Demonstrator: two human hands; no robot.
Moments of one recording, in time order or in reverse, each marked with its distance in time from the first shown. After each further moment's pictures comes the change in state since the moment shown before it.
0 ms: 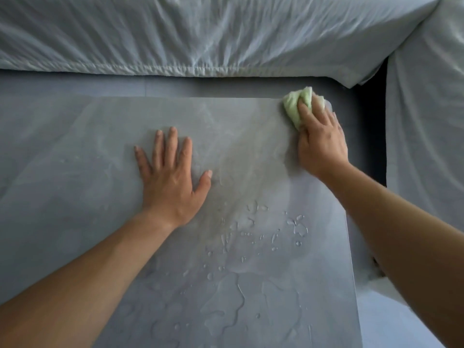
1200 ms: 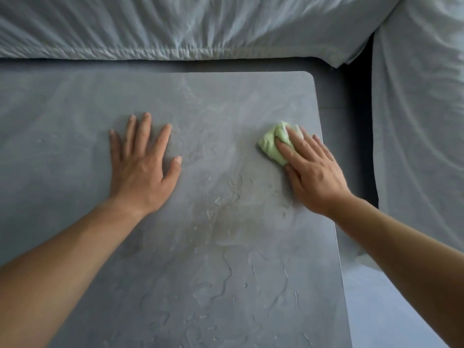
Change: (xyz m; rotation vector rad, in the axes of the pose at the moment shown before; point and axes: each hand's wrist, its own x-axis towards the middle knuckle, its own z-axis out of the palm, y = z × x) left_hand -0.019 -0.020 0.001 -0.029 0.062 0.069; right_hand -0.107 0.036 0.010 -0.075 -0.080 -0.297
